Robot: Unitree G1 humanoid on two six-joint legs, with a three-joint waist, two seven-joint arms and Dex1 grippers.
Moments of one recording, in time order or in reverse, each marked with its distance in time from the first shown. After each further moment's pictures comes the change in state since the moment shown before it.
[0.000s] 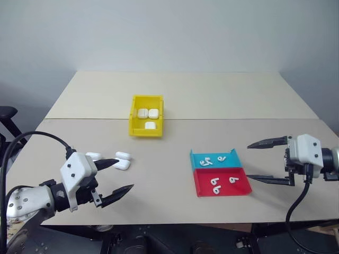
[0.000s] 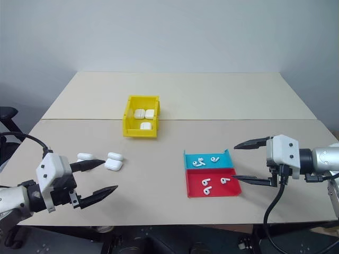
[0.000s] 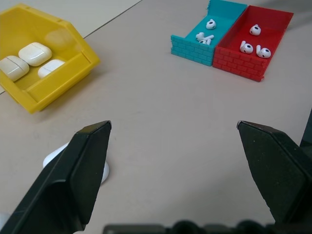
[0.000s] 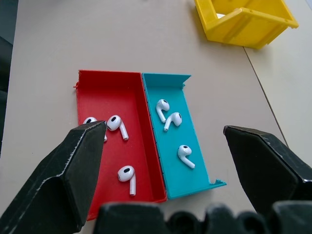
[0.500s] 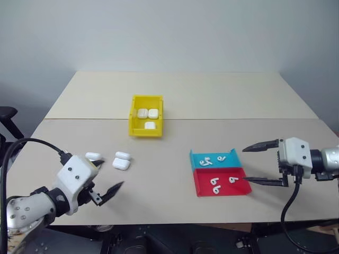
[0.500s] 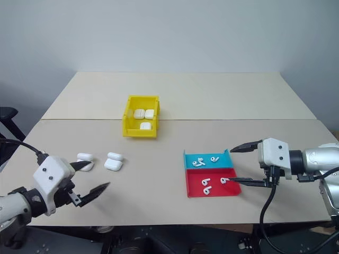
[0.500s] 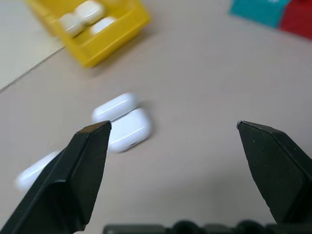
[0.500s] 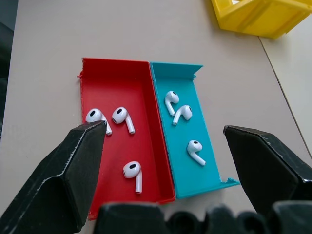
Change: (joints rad) left arm 0.057 -0.004 0.020 -0.155 0.147 0.190 0.323; right arm -0.041 0.008 0.073 0.043 -0.044 -0.016 0.000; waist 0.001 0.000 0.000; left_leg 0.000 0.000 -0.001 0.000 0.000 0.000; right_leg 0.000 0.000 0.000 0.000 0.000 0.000
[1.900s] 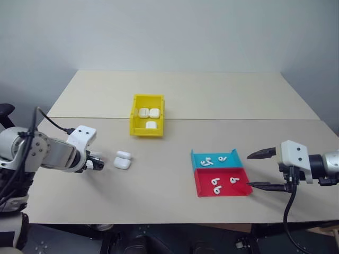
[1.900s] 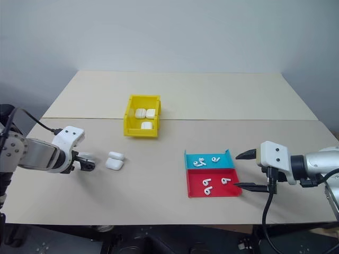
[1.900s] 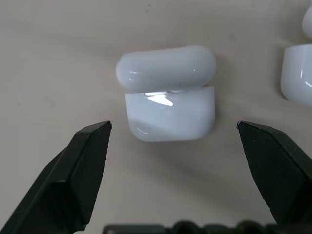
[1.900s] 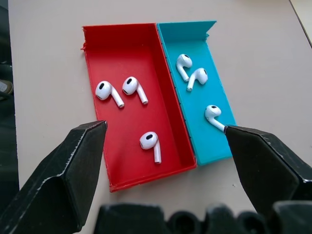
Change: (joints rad) left arm -1.018 0.144 -0.548 0.913 -0.679 0.802 0.816; right arm 0.077 -0.079 -0.005 -0.072 -0.015 0.152 -0.053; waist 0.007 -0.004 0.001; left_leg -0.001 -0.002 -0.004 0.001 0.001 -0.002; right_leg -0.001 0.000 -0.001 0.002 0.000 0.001
